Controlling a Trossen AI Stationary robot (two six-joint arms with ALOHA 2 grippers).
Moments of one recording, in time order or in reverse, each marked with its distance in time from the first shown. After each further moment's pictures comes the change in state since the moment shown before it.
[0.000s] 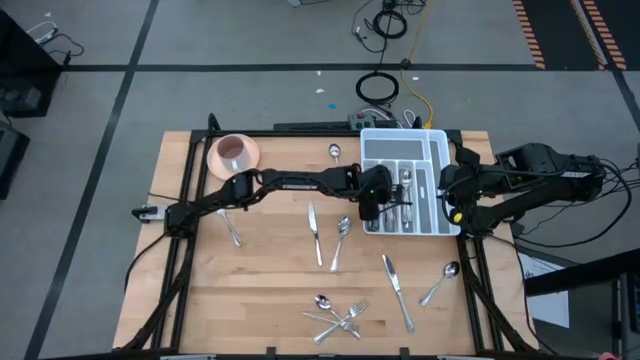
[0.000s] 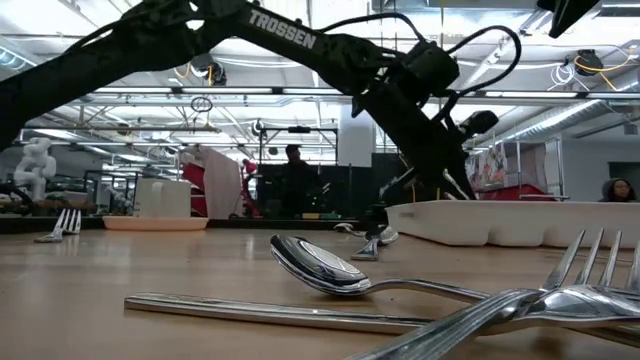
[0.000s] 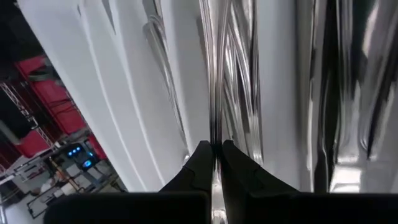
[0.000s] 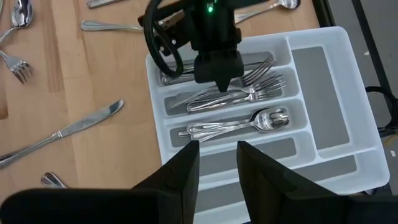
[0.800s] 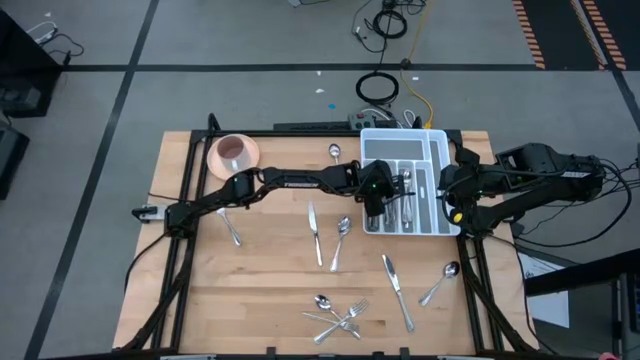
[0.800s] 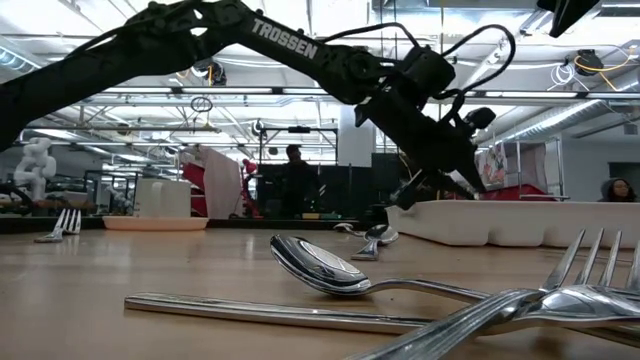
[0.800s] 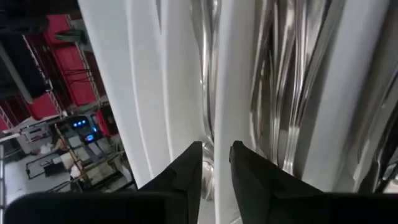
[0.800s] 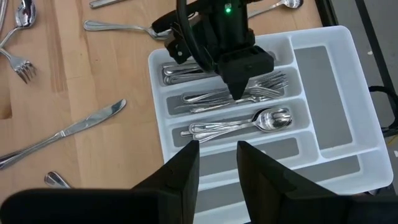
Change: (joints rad) left arm 0.027 0.008 -0.003 0.131 0.030 -0.157; right arm 0.000 0.000 0.000 0.002 -0.009 0.002
